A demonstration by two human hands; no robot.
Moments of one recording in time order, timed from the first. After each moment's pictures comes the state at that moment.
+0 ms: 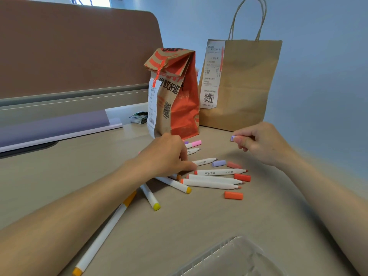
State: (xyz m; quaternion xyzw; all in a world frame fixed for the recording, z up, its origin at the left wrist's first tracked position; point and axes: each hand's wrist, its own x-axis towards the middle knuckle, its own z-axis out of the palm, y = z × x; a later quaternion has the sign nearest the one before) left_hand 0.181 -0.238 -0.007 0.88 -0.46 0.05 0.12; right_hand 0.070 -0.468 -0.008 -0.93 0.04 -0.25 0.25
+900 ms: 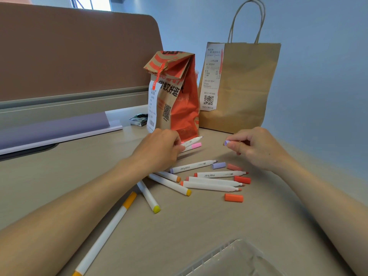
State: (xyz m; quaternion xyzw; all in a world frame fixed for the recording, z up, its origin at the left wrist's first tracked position) left_hand 0.198 -0.235 -0.006 0.89 -0.40 0.09 0.19; right_hand 0.072 -0.458 -0.011 -0.93 0.06 -0.22 0.27
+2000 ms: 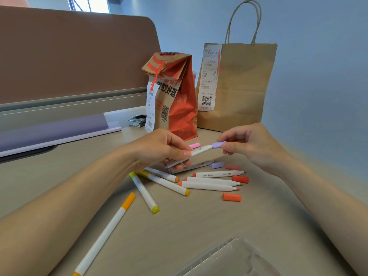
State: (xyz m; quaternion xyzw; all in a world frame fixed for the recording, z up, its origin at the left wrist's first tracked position) left_hand 0.192 -0.225 0.015 0.77 -0.38 -0.28 0.43; right_hand 0.062 -0.441 0.001 -0.85 0.03 -0.21 0.48
